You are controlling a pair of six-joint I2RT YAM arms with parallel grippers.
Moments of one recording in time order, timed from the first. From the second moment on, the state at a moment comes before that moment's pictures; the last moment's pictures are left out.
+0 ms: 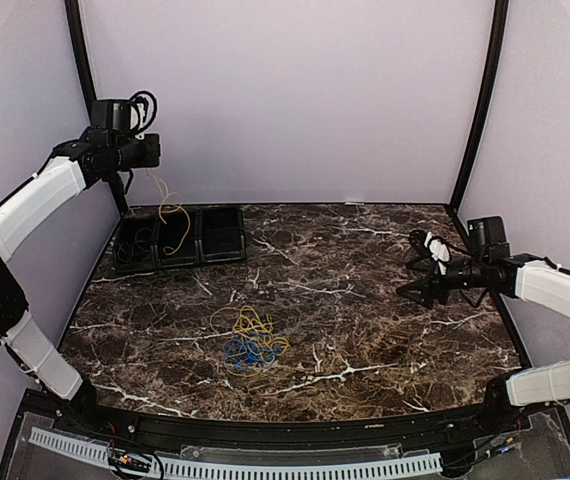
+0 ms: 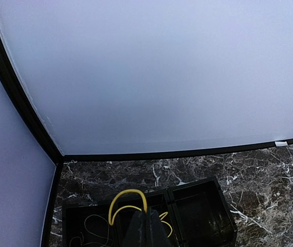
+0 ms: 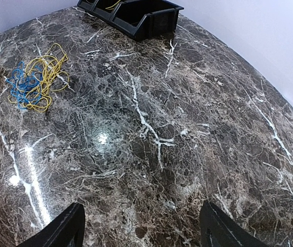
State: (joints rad) left arm -0.27 1.58 1.62 -0.42 -0.26 -0.08; right arm 0.18 1.15 0.65 -0.25 -0.71 -0.63
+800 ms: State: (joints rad) left arm -0.24 1.73 1.41 -0.24 -0.17 -0.17; right arm 0.18 1.20 0.65 -0.27 -0.70 -0.65
